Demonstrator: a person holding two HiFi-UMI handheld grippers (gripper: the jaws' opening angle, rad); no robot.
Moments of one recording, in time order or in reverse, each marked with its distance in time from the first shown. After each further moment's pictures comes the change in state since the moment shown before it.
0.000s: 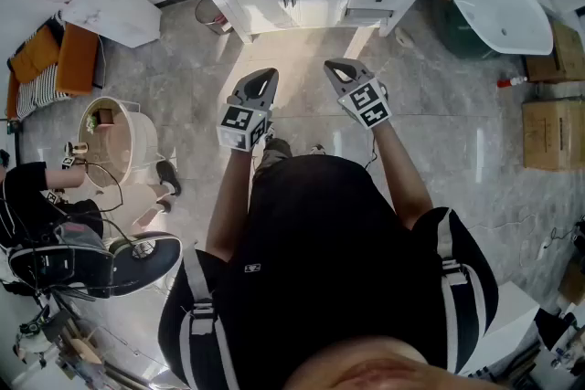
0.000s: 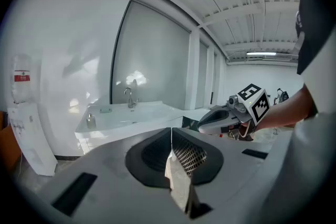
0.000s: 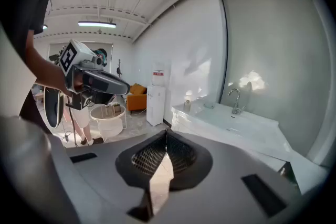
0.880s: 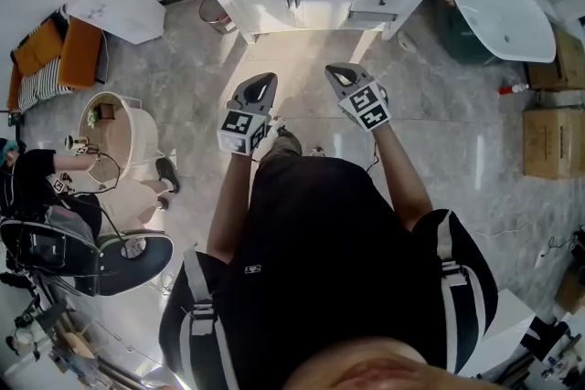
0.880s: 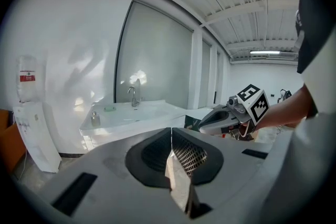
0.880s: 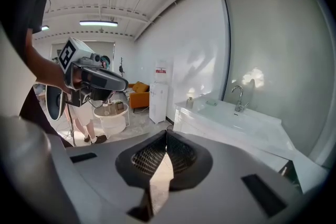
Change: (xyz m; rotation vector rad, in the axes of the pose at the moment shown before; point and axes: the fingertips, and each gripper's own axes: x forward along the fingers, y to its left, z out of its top) left arm -0.010 -0.004 -0.010 -0.023 0.033 0.036; right arm -0.001 0.005 -0.013 0.005 0.032 0.031
